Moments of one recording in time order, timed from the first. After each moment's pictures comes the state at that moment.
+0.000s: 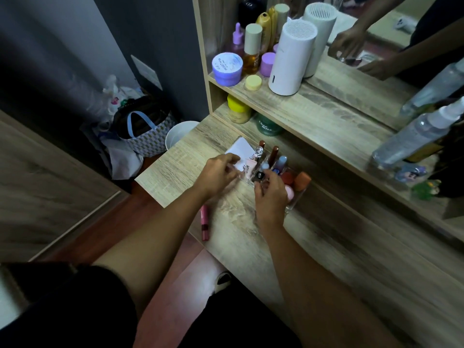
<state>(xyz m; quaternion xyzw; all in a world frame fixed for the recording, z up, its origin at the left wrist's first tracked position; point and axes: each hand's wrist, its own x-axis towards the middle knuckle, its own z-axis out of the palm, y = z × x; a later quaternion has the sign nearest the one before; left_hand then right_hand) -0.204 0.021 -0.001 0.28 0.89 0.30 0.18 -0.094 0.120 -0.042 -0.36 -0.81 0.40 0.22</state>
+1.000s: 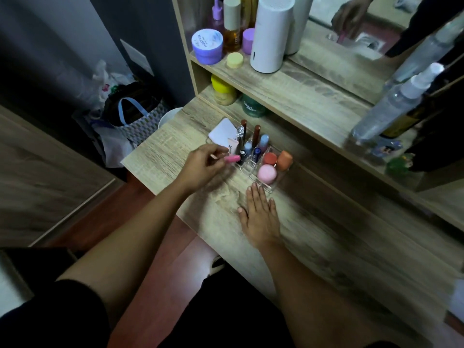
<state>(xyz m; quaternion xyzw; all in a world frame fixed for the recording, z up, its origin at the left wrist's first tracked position) -0.163 0.017 0.008 0.26 0.86 0.40 0.19 0.001 0.121 -0.097 -0.20 -0.96 0.18 -0.07</state>
